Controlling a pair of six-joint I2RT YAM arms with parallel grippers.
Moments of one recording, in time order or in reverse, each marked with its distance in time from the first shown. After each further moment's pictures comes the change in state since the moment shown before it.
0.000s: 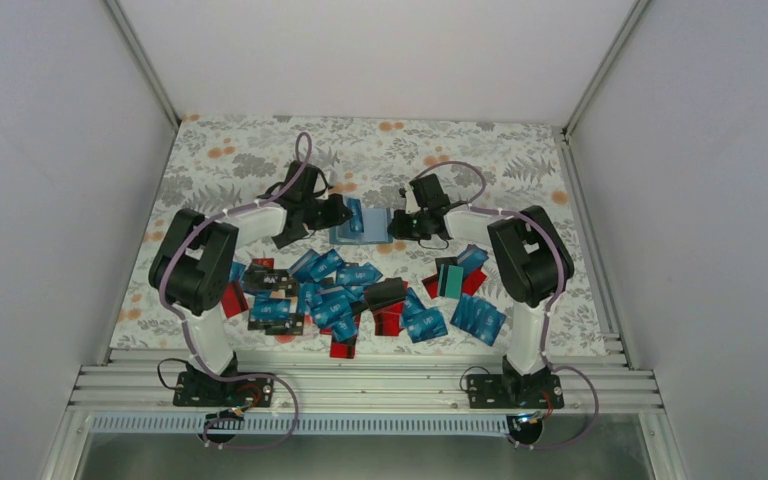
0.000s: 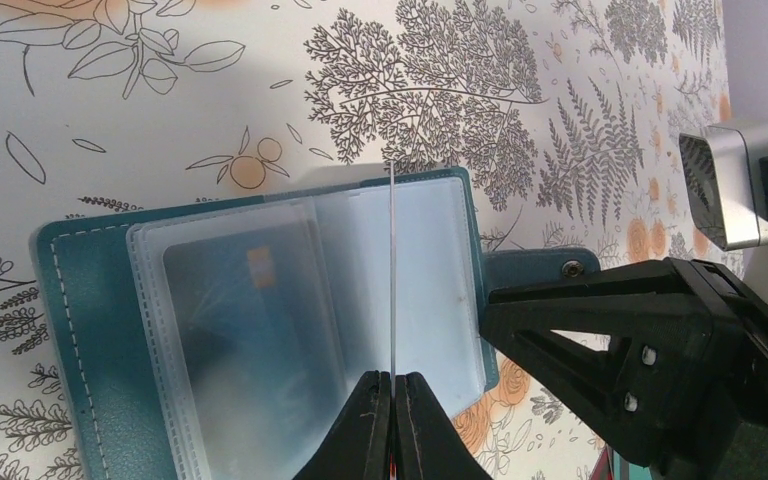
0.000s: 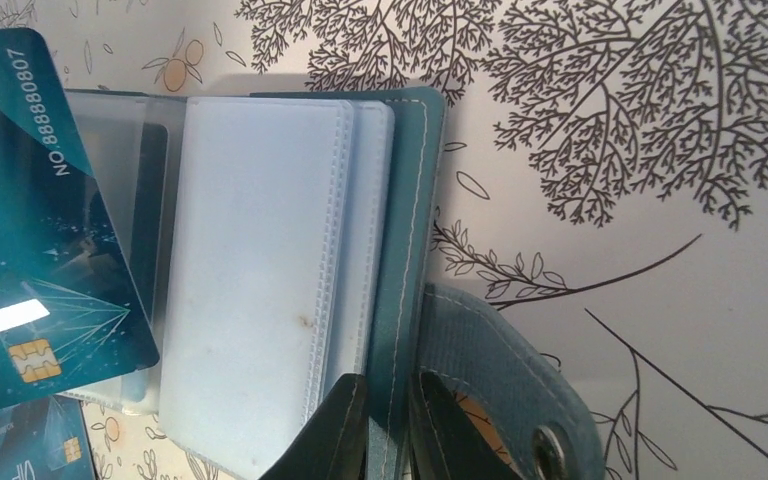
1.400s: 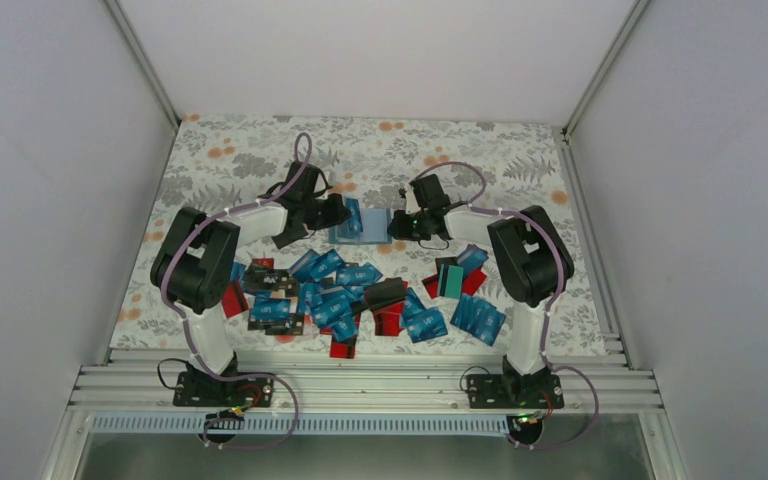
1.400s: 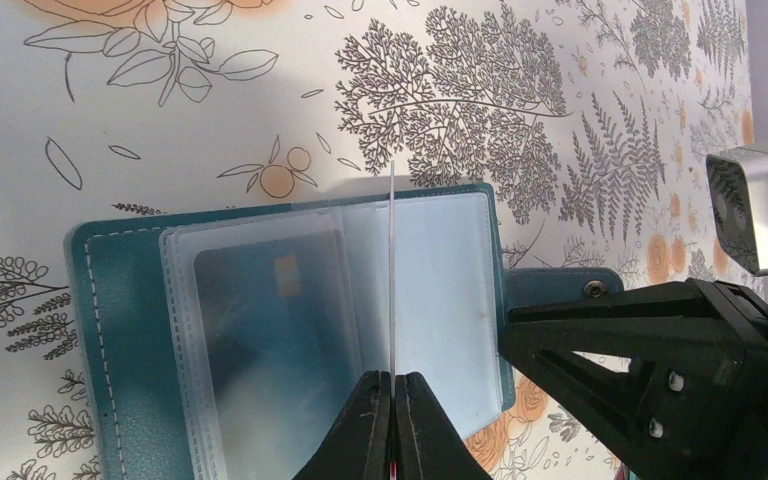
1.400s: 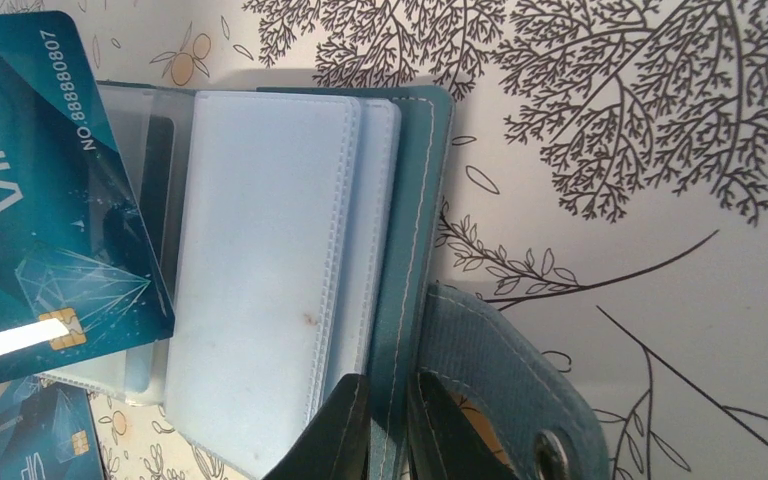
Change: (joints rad) left arm 0.001 0.016 0.006 0.002 -0.026 -0.015; right arm -0.005 0.001 -0.003 0.006 -0.018 0.000
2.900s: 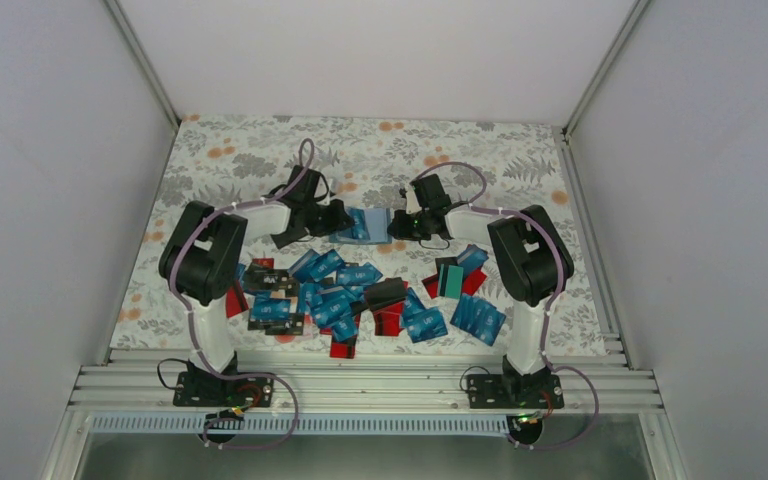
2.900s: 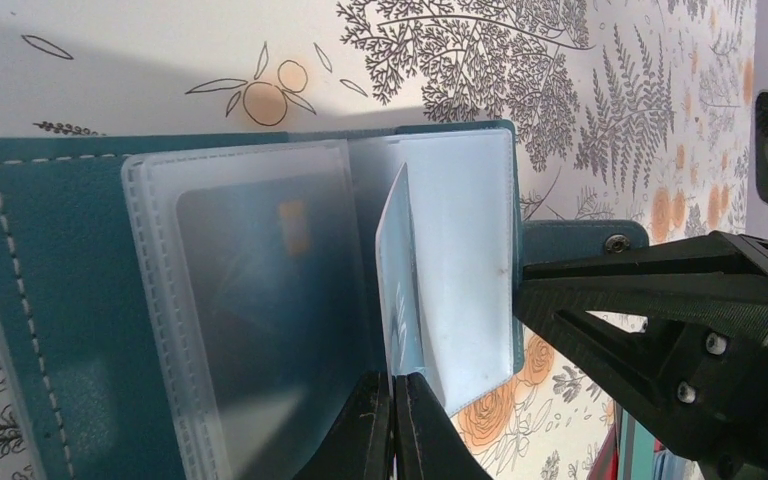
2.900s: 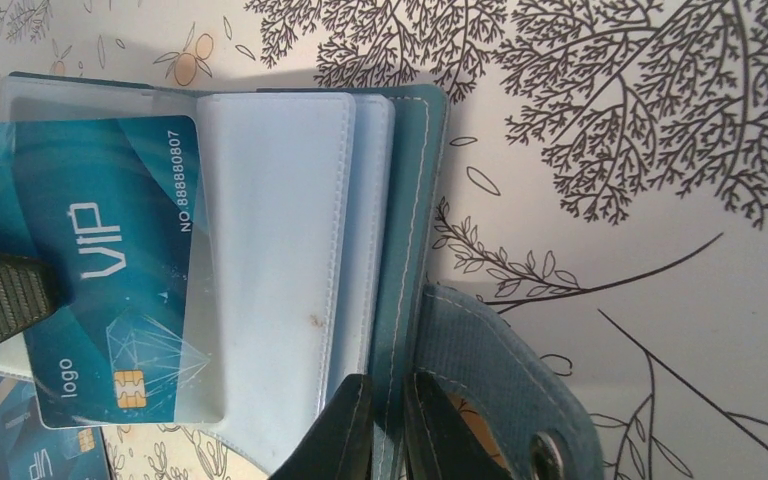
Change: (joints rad) left arm 0.007 0.065 0.009 -0.019 0.105 0.005; right arm -0.002 0.005 0.000 0.003 -0.020 0.000
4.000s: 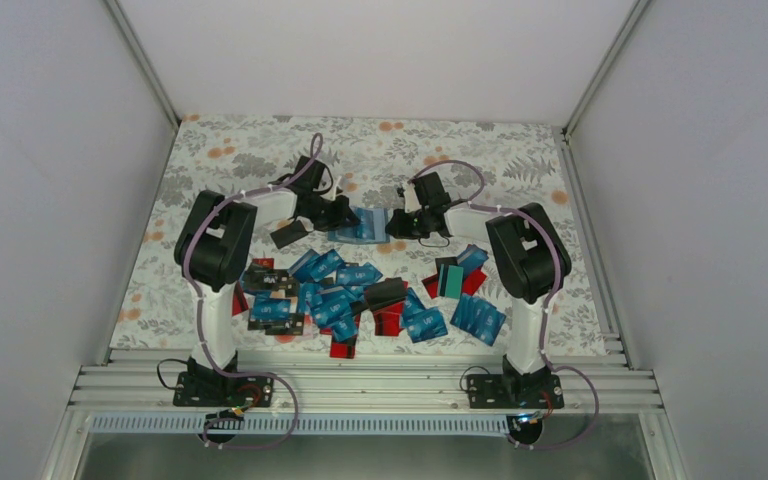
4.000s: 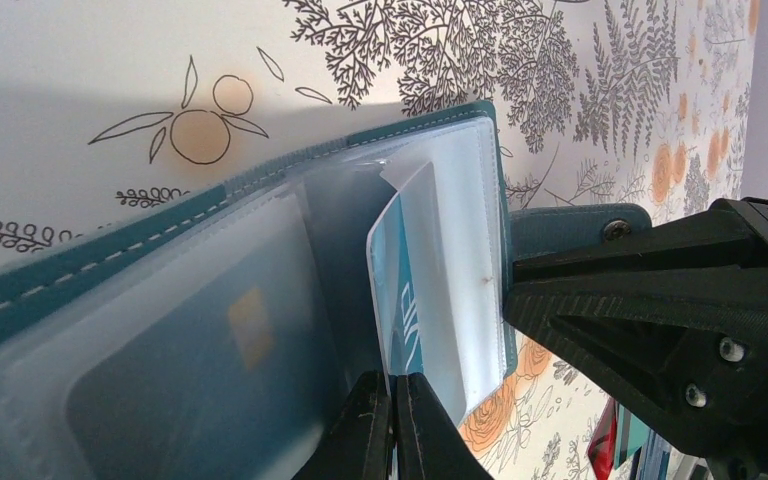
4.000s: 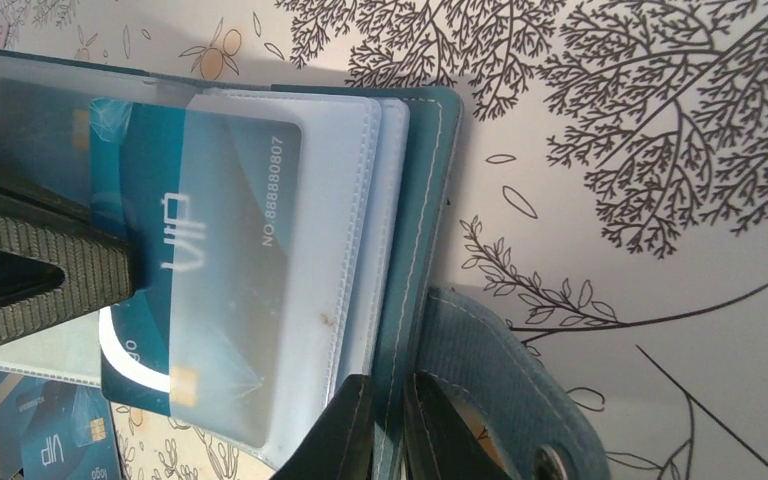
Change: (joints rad) left arm 0.016 0.135 0.186 -0.171 0.118 0.126; right arm -0.008 0.025 0.027 -0.004 -0.051 -0.040
